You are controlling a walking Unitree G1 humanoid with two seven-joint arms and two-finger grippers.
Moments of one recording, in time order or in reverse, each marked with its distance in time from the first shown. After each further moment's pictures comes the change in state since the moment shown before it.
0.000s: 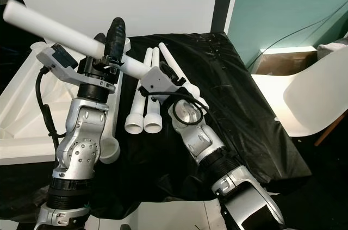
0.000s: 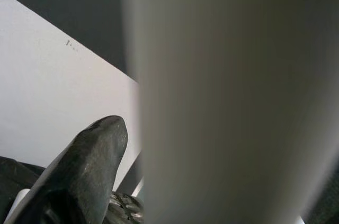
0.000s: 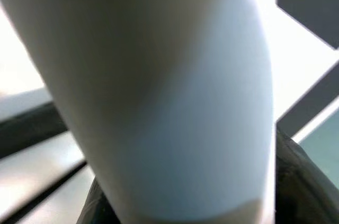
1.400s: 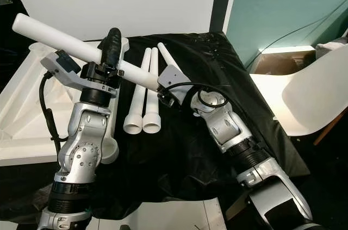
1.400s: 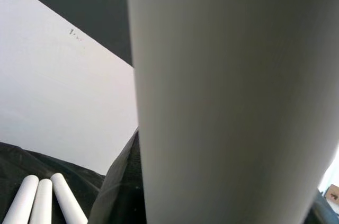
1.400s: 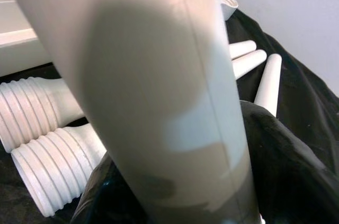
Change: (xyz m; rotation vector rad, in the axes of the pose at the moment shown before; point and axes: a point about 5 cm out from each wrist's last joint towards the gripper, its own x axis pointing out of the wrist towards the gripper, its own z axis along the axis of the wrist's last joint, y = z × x) left arm -0.006 0.003 -0.005 -0.010 0.020 0.024; right arm -0.012 -0.033 -0.012 0.094 0.137 0.536
